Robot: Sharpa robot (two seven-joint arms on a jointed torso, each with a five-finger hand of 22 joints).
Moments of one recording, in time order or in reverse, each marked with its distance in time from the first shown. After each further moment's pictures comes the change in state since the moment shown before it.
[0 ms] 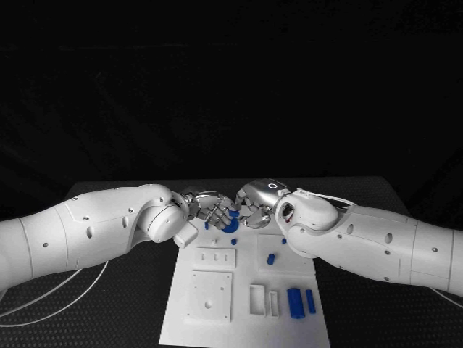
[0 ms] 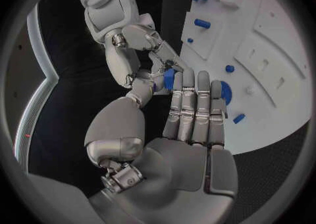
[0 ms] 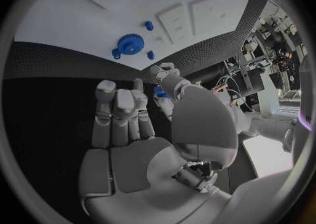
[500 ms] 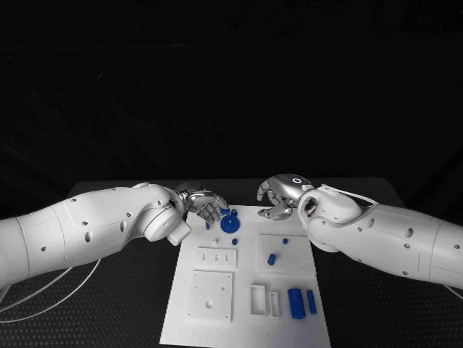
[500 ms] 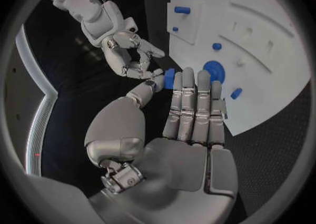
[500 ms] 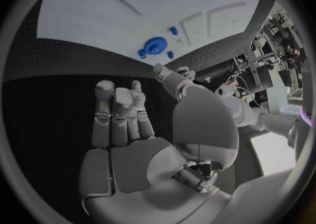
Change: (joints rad) left arm 0.000 -0.017 0.000 -0.019 -0.172 -0.050 -0.005; left_hand 0.010 0.000 0.009 0.000 -0.038 0.000 0.000 -0.002 -0.007 0.001 -0.012 0.083 0.016 0.006 -0.014 0.087 0.018 0.000 -0.027 0.005 0.057 0.000; right arm 0.001 -0.070 0.001 -0.063 0.053 -0.045 0.041; right_hand -0.008 -0.012 -0.052 -0.019 0.000 -0.053 0.024 -0.038 -0.014 -0.034 0.026 -0.015 -0.011 -0.028 0.028 -0.021 -0.005 -0.008 -0.038 0.012 -0.025 0.000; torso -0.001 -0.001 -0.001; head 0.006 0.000
